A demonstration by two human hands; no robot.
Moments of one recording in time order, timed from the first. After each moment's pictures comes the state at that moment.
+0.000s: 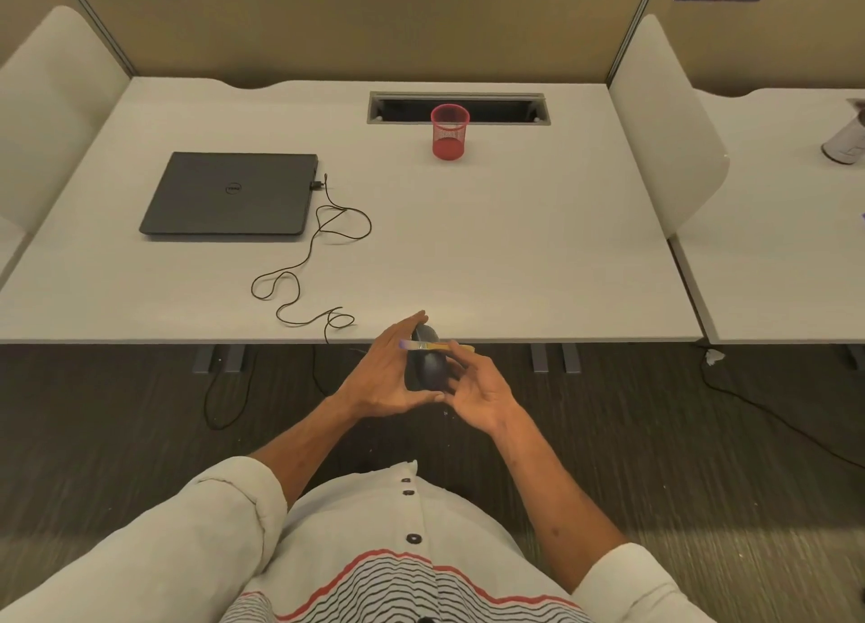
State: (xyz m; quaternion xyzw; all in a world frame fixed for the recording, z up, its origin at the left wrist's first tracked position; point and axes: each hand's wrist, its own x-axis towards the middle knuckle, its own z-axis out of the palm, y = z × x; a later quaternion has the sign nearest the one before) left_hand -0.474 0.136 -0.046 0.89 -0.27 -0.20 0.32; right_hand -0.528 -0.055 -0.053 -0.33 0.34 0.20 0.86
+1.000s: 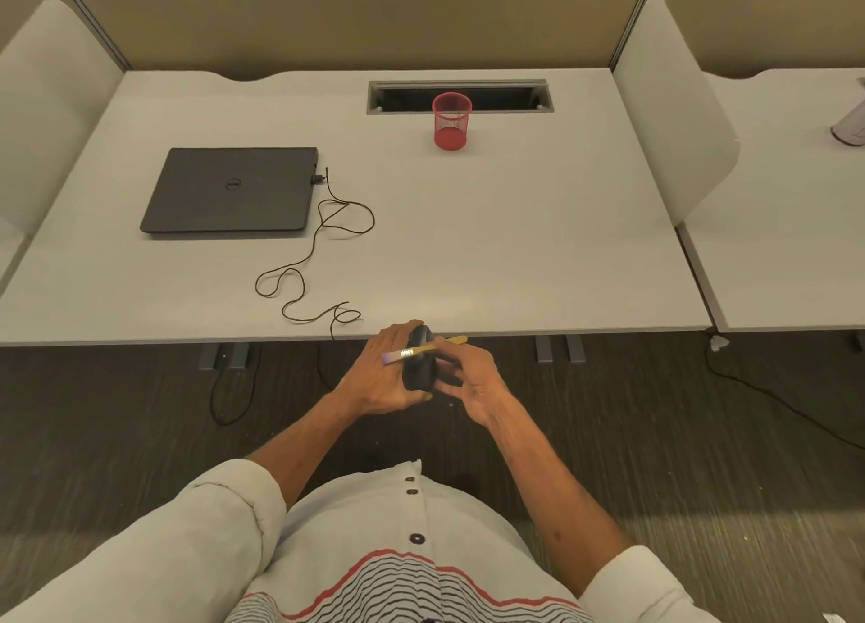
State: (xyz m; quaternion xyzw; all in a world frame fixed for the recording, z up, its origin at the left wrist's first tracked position) left_hand -0.471 0.153 -0.049 0.90 -0.26 -0.23 0.26; right_hand -0.516 -0.032 -0.055 -0.48 0.37 0.16 0.78
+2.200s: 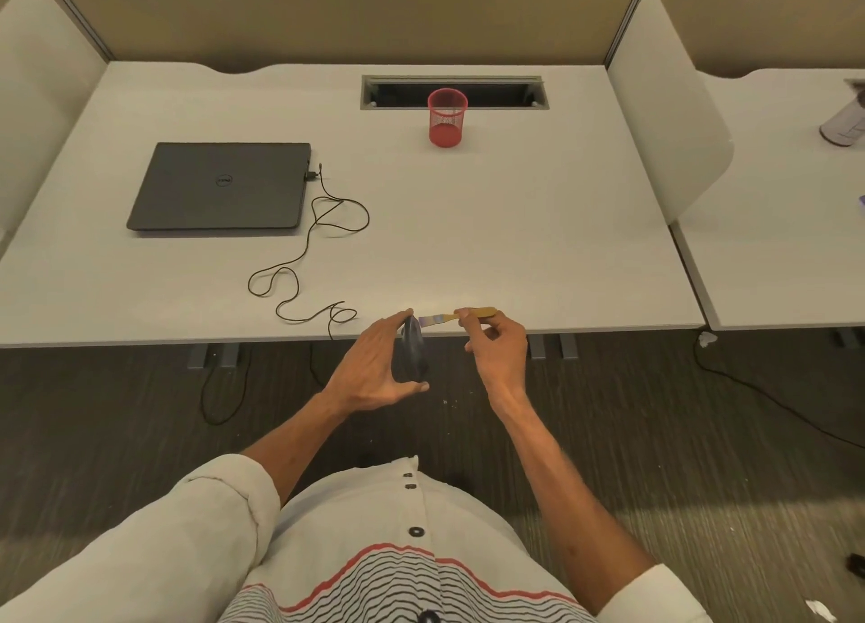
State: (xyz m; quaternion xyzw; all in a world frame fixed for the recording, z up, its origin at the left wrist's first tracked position) left_hand -0.463 0.161 -0.044 0.91 -0.22 -0.23 0.28; right_hand -0.510 -0.053 -0.040 -0.73 0.29 -0.10 0.61
